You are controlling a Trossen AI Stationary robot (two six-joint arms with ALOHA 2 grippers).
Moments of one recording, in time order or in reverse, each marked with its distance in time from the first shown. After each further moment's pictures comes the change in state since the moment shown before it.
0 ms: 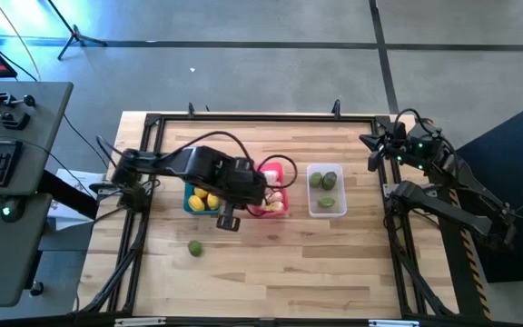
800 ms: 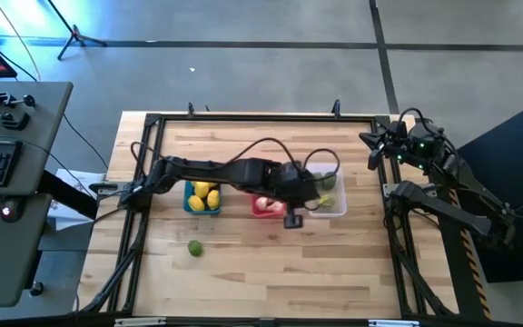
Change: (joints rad) left arm 0.087 0.286 0.032 0.607 -0.018 -0.065; right arm -0.001 -0.002 0.000 0.040 -0.006 0.018
